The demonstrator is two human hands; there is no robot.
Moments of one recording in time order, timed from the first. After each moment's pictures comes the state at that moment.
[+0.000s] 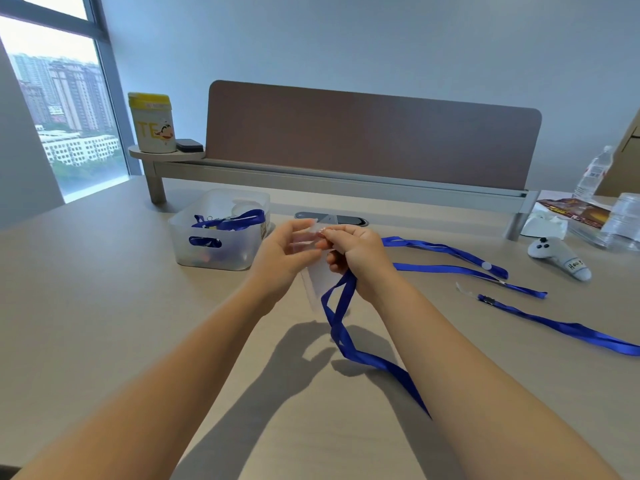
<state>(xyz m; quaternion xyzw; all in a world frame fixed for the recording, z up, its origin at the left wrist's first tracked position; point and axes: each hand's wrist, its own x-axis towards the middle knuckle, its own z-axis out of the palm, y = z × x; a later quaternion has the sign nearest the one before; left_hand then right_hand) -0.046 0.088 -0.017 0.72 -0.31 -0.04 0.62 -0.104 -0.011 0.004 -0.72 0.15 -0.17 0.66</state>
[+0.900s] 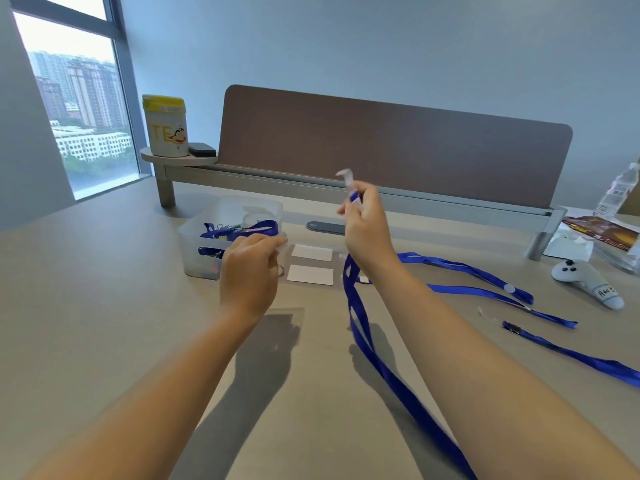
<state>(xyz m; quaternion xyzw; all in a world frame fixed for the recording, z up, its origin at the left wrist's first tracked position) 0.001 0.110 -0.033 0.82 -0.27 0.30 0.41 -0.044 -0.018 0.025 -0.80 0.10 -0.34 0.48</state>
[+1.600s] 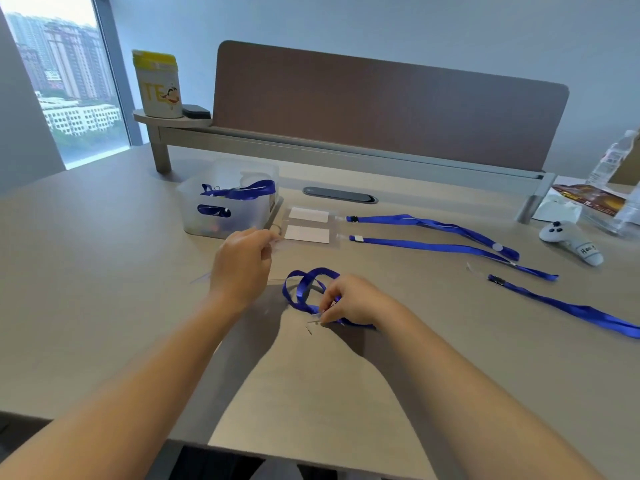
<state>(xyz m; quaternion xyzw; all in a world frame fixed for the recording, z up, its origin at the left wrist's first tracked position) -0.027 0.133 -0.068 0.85 -0.29 0.25 0.37 -0.108 -0.006 -0.066 -0.95 0.14 0.10 0.27</state>
